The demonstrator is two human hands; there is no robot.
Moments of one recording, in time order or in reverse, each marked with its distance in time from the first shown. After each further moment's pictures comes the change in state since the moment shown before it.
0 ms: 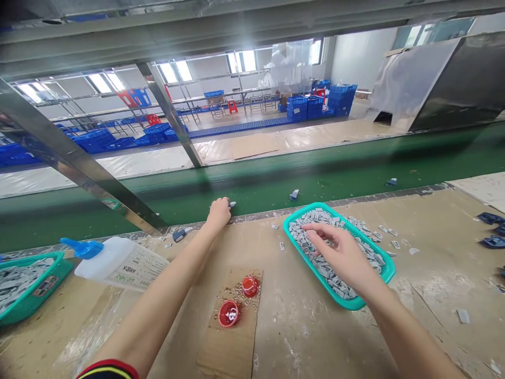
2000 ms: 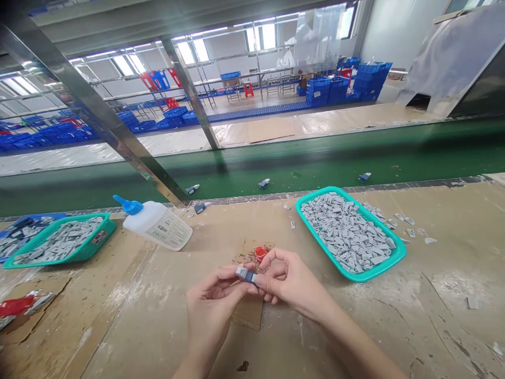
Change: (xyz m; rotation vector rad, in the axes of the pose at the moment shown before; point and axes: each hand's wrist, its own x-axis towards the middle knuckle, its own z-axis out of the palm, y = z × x) left_hand -0.276 0.093 -0.062 -1.142 0.121 -0.358; right_hand -0.069 -0.038 0.084 0.601 -0.629 0.252
